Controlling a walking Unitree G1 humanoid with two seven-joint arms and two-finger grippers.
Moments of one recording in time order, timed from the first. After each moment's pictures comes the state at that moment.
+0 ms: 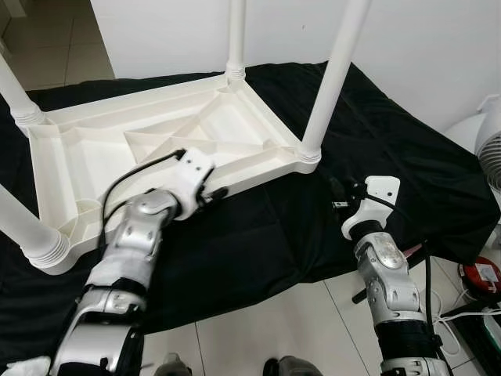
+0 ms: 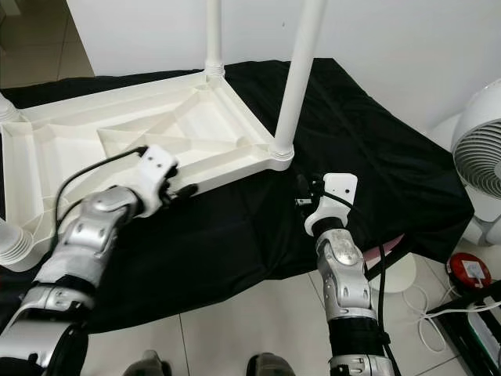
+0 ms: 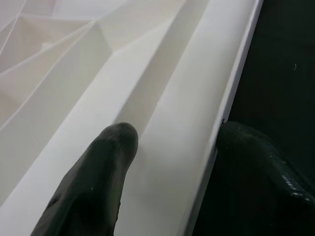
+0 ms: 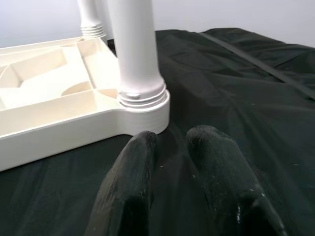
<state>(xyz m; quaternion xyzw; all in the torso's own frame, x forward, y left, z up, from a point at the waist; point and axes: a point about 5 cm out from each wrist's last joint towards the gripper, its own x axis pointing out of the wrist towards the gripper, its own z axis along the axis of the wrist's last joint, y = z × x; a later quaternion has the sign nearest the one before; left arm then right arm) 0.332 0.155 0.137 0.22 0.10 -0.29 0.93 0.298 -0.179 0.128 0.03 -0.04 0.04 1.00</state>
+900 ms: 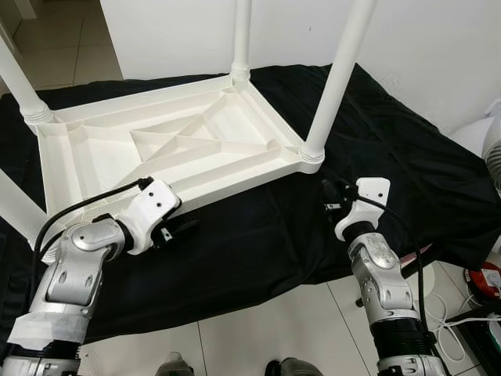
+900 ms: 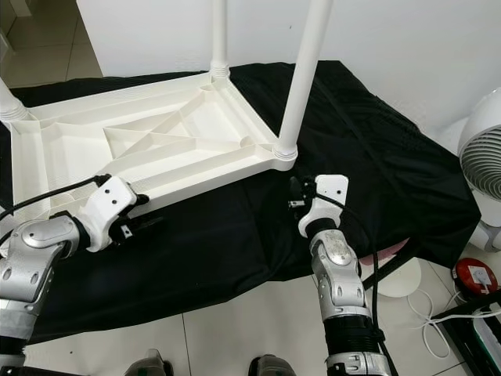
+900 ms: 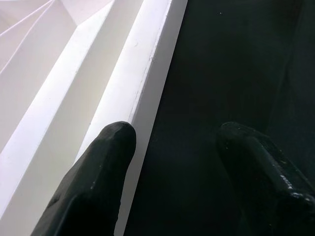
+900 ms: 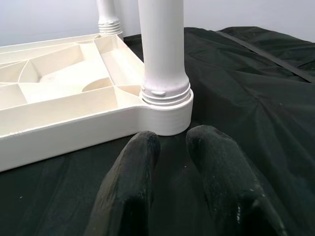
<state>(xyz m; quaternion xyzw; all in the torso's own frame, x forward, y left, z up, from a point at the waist) 0.283 0.180 0.140 0.25 0.13 -0.39 0.88 0.299 -0.171 0.124 0.02 -0.04 0.05 1.00</state>
